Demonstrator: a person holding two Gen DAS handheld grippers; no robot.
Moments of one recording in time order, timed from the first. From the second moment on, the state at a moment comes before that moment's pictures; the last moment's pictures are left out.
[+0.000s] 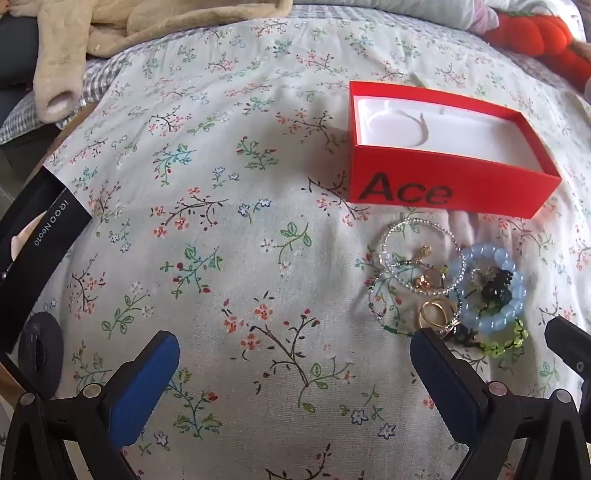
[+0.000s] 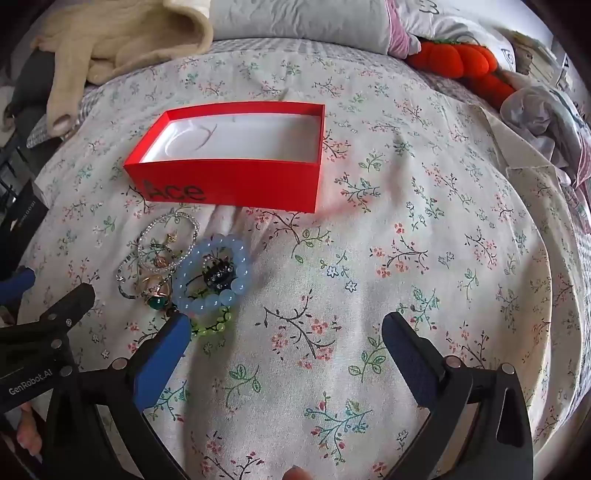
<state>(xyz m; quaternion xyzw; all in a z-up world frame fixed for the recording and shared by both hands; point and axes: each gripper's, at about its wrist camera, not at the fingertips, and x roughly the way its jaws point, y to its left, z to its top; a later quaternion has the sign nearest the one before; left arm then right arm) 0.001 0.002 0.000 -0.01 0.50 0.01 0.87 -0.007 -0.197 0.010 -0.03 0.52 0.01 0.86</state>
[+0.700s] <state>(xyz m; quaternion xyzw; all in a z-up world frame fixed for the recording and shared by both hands) -0.005 -0.002 0.013 0.02 0.48 0.01 0.88 -0.013 -0.198 0.009 -0.01 0.53 0.01 0.85</state>
